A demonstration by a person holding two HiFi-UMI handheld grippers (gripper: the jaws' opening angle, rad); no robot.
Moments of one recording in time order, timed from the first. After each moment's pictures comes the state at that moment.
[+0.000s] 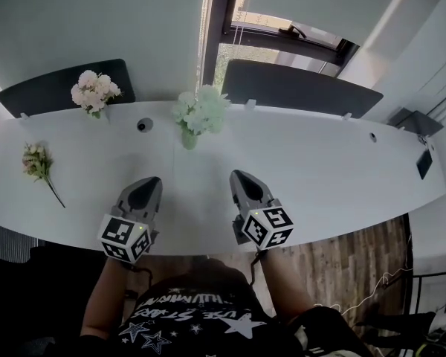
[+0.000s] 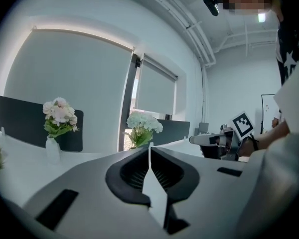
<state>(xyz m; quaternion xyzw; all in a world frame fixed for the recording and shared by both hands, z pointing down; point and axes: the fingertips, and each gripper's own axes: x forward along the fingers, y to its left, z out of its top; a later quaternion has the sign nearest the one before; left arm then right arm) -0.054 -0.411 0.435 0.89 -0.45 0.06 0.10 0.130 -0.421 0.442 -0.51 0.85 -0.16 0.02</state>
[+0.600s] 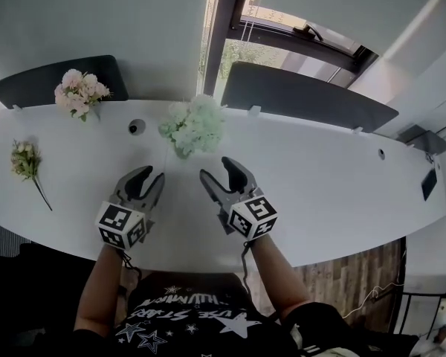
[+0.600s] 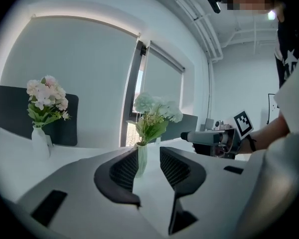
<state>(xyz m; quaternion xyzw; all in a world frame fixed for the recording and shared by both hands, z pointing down) -0.031 -0.497 0.481 0.88 -0.45 0.08 0.13 0.101 -0.512 0.474 -0.40 0.91 -0.15 0.01</state>
